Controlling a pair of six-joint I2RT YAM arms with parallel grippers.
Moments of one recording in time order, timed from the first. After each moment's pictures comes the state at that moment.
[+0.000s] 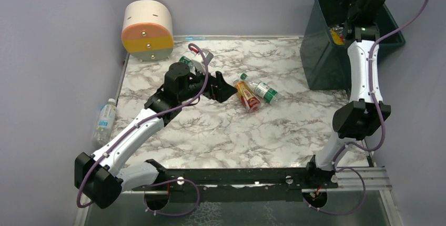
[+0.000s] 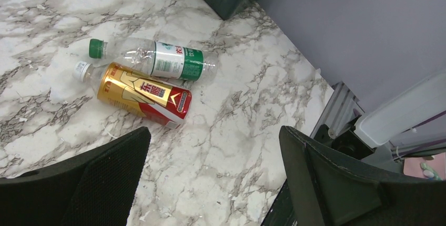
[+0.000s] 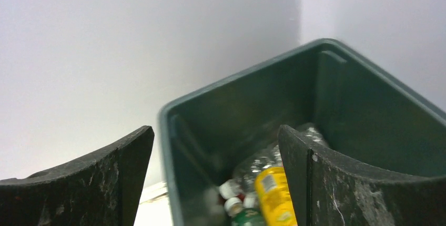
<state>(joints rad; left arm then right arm) -0.59 1.13 0.98 -0.09 0.40 -0.41 -0.15 1.82 2.04 -0.17 0.22 0.19</state>
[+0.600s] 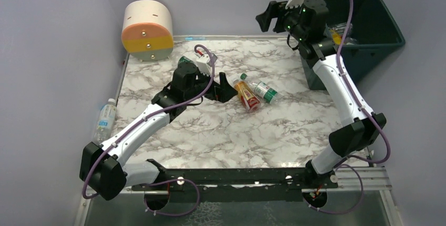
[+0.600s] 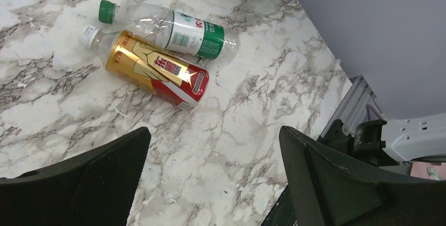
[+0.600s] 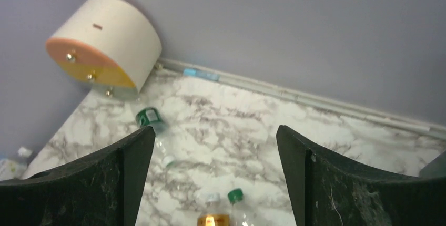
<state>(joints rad) -0.59 1.21 0.98 -0.12 0.37 -0.44 0.31 1.63 1.84 -0.24 -0.12 0.17</state>
